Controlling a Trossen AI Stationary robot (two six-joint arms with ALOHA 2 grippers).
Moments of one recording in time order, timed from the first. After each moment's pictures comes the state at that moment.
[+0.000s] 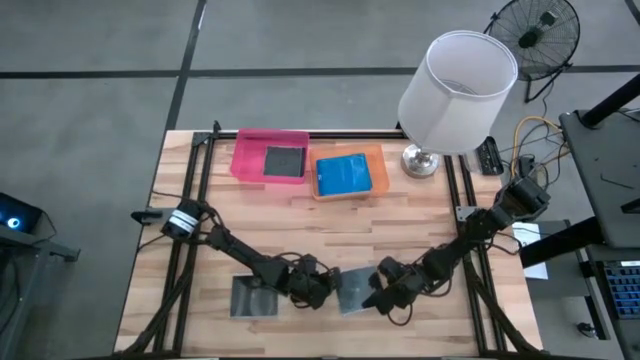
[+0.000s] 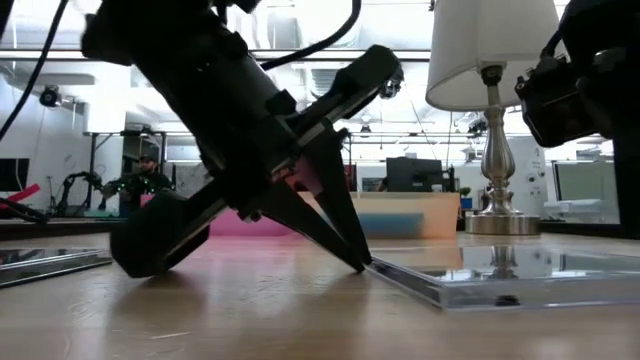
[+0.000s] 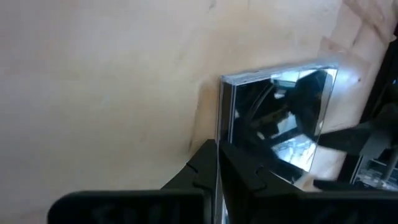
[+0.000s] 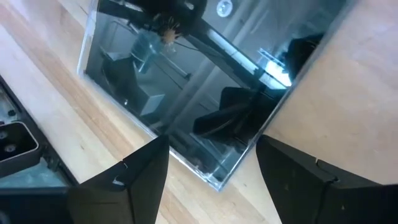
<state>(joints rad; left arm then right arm) -0.45 2.05 1.24 -0.03 -0.35 -2.09 0.62 1.65 0.78 -0.15 0.11 1.57</state>
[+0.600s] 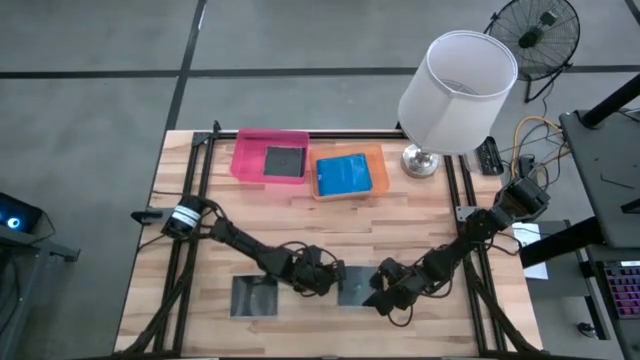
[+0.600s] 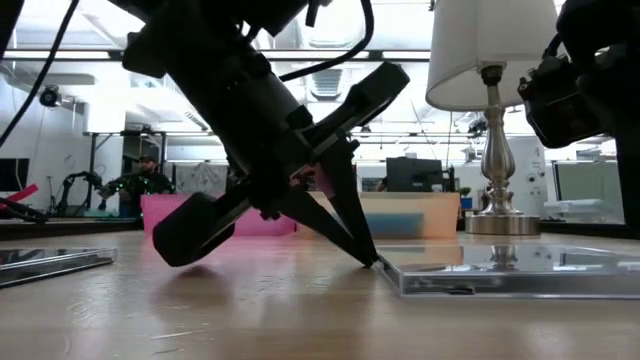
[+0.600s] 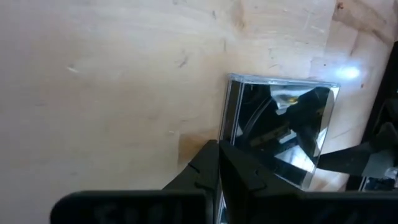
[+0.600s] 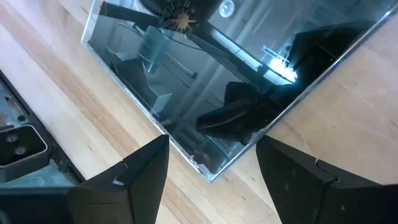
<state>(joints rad) -0.38 2.05 1.24 -0.03 -0.30 -1.97 0.62 1.65 0.78 -0.14 0.11 1.61</state>
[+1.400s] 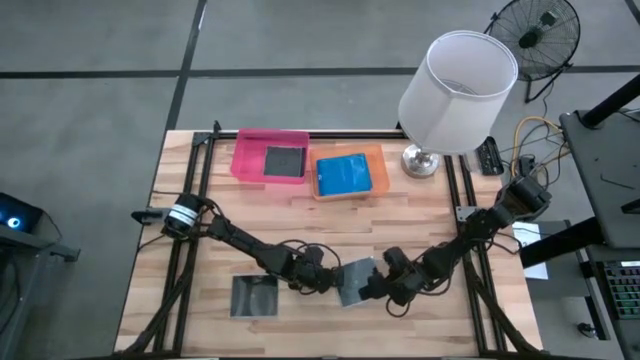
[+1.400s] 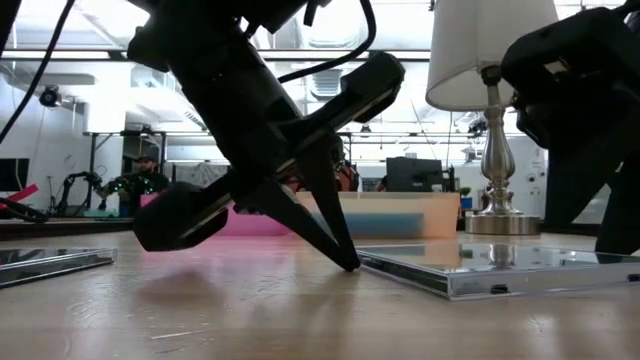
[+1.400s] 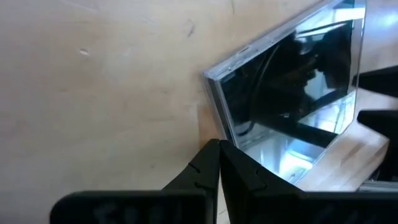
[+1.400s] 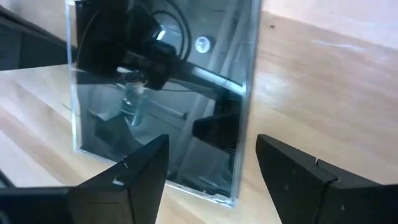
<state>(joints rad) -0.39 2.04 1.24 -0.13 -0.13 -1.84 0.62 1.63 0.78 -0.27 0.27 1.82</state>
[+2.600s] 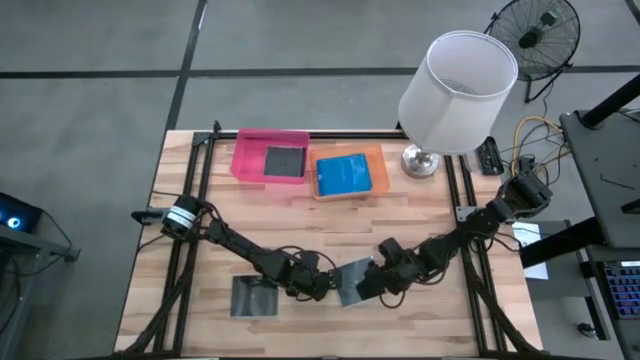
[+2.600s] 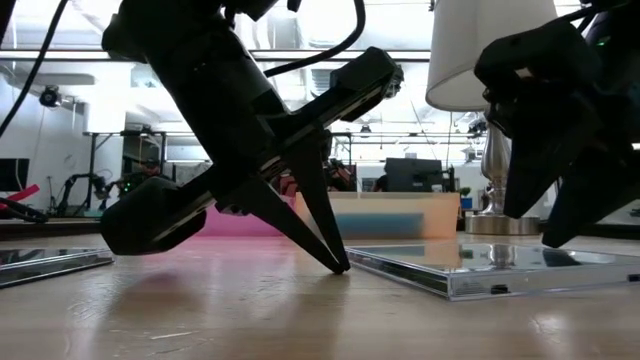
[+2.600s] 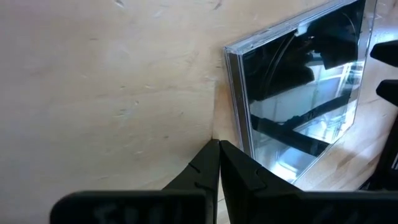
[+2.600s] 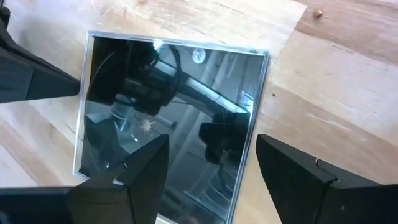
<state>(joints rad) -0.42 2.04 1.24 -0.14 -0.19 -1.96 0.54 1.61 0.78 -0.29 0.29 1.63</state>
